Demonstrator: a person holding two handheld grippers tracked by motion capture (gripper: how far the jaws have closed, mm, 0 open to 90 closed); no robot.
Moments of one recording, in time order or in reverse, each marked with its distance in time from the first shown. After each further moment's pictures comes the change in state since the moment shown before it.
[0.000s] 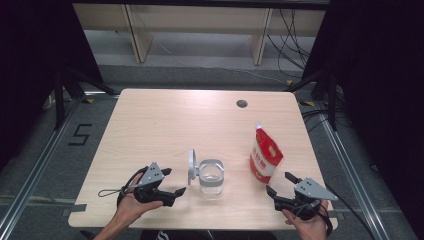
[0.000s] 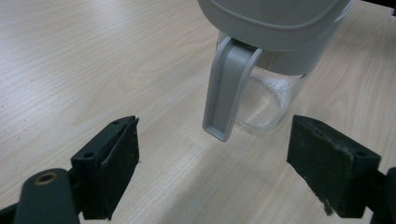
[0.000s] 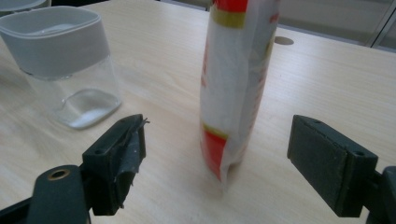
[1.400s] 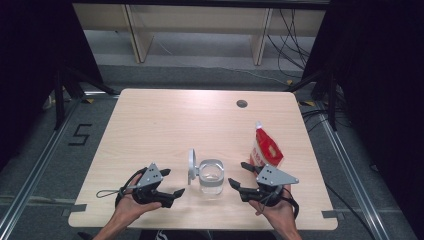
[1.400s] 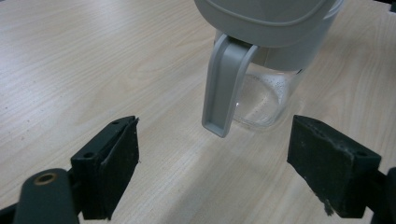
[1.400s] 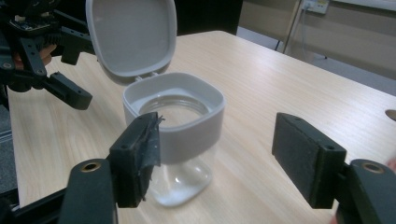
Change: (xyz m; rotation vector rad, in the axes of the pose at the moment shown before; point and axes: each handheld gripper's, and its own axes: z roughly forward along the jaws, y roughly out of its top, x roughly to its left) left arm 0.000 -0.001 -0.004 0.006 -0.004 0.018; right arm 0.057 0.051 0.054 -0.078 0.278 -0.155
